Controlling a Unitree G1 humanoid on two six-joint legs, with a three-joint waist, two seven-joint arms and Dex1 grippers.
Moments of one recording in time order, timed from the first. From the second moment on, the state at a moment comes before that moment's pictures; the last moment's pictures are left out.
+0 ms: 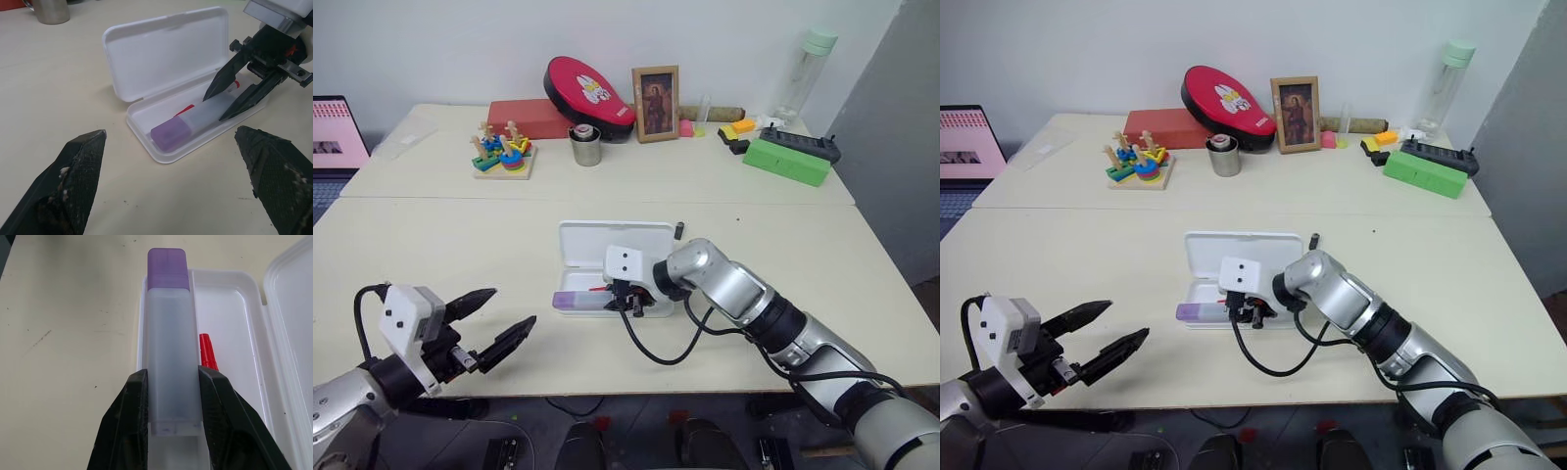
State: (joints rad) left arm 0.42 0.67 0.62 -0.68 -0.71 0.58 -0.75; right arm -0.85 -0.28 0.69 0.10 0.04 0.63 0.96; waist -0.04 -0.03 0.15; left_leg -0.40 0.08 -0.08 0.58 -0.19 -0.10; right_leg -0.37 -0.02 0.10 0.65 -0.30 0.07
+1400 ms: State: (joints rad) left arm -0.17 0.62 0.27 -0.50 -0.71 0.61 -0.61; right arm -0.98 -0.28 0.08 0.64 0.08 0.66 0.54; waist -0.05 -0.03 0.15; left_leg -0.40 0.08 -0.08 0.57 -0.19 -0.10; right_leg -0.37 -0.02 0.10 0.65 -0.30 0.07
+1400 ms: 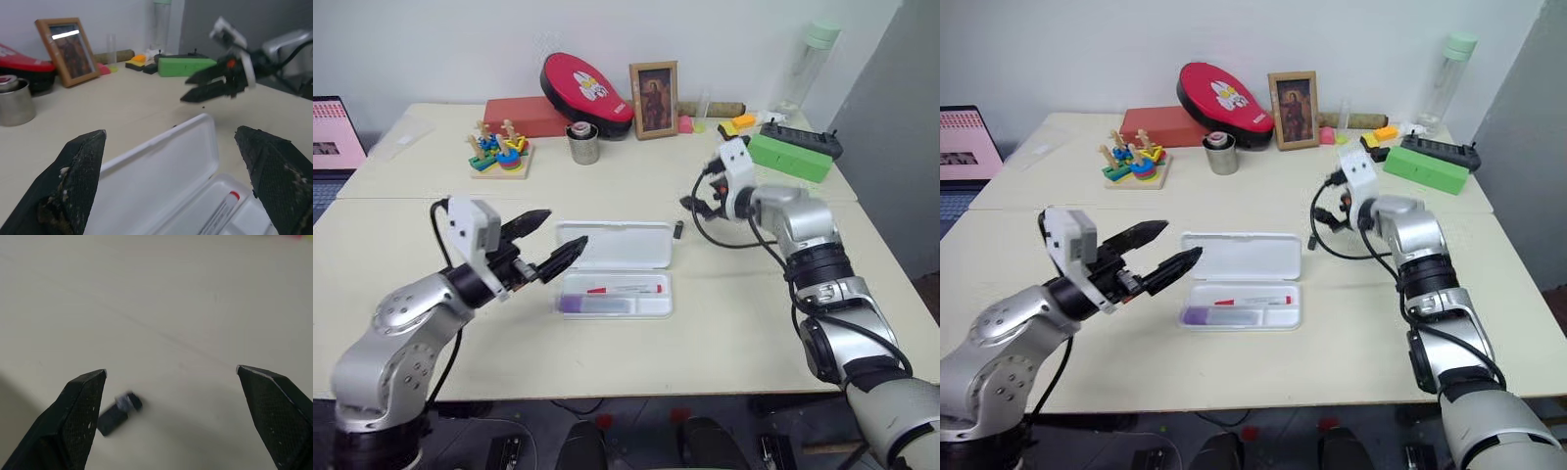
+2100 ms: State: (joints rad) left arm -0.20 0.61 0.24 -0.48 -0.70 0.61 -0.60; right arm -0.99 -0.15 0.04 0.79 0.07 0.59 0.39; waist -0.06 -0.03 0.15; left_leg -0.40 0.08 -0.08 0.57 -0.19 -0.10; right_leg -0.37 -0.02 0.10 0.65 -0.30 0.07
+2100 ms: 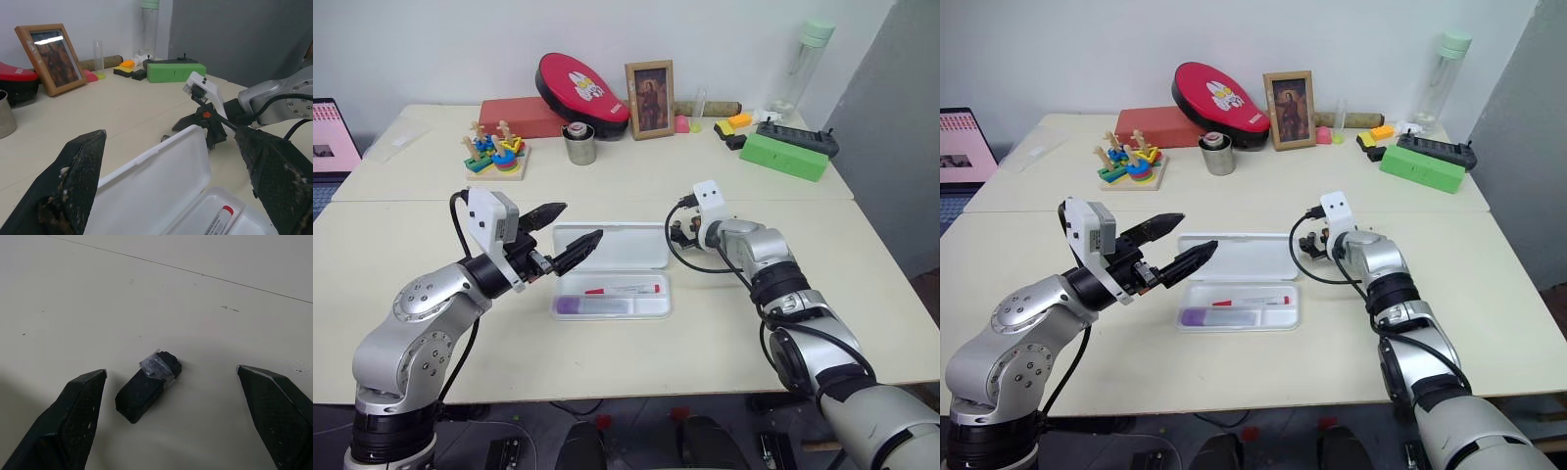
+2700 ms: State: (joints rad) left arm -0.30 0.58 0.24 -0.45 -0.70 0.61 -0.55; right arm -0.98 -0.16 0.10 0.77 0.02 0.60 0.41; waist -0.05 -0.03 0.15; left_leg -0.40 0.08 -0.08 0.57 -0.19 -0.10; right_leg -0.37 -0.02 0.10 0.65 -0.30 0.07
